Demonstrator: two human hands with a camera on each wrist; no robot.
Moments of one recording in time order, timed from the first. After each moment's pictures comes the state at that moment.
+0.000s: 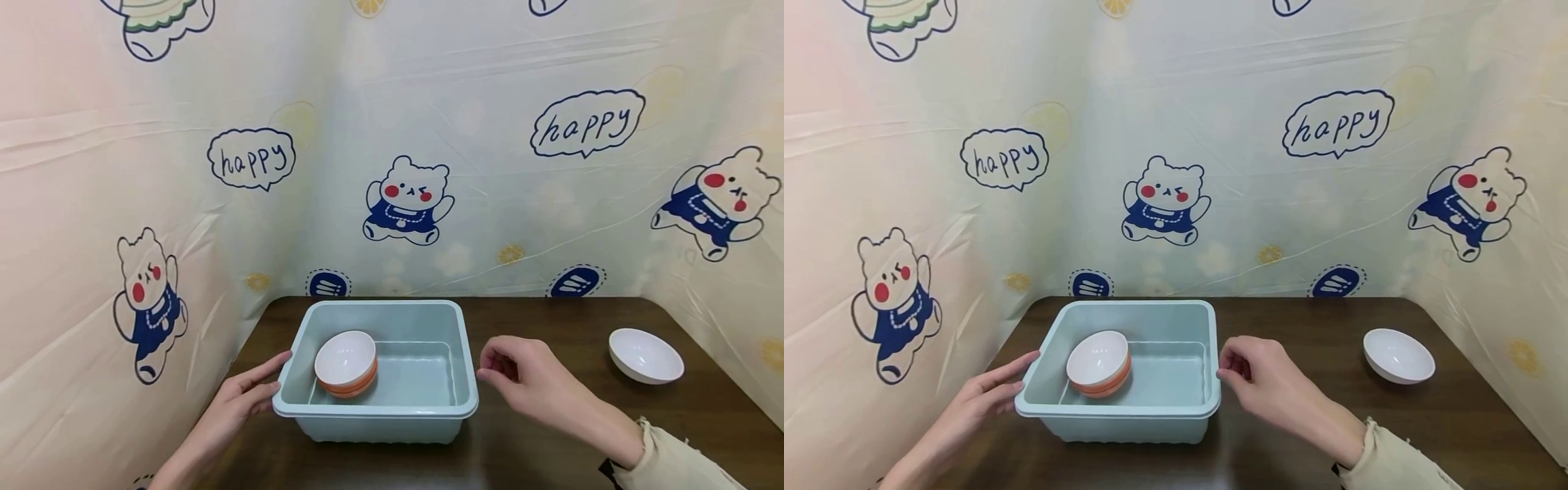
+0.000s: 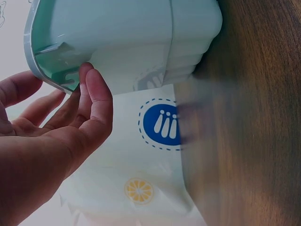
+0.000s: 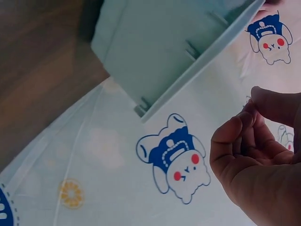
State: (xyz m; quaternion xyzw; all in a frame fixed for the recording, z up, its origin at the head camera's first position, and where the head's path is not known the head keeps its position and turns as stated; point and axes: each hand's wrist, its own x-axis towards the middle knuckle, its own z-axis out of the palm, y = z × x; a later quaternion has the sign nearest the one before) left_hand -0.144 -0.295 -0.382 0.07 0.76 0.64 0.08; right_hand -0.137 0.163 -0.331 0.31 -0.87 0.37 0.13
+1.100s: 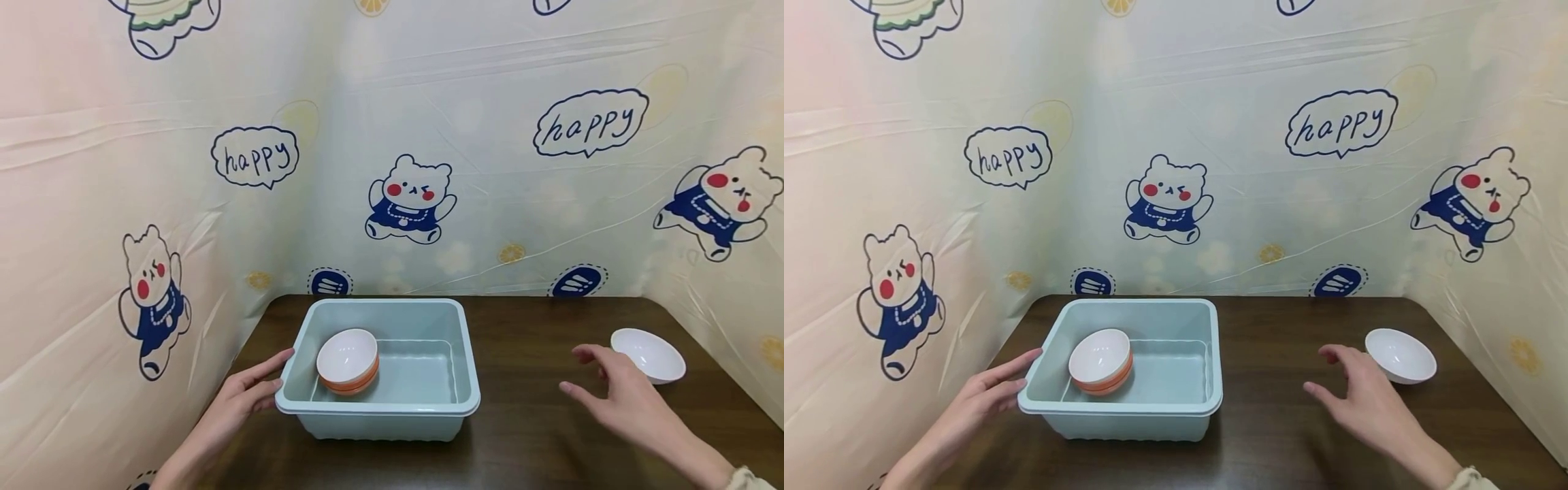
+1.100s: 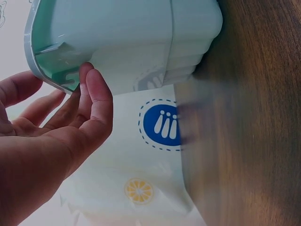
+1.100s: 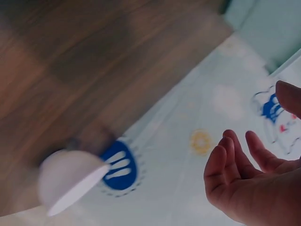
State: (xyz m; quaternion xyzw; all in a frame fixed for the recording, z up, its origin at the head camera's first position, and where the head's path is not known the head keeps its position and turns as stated) left_hand -0.142 -0.296 -0.378 0.06 0.77 0.63 0.09; right_hand -0.136 0.281 -0.398 0.15 -0.93 0.23 0.23
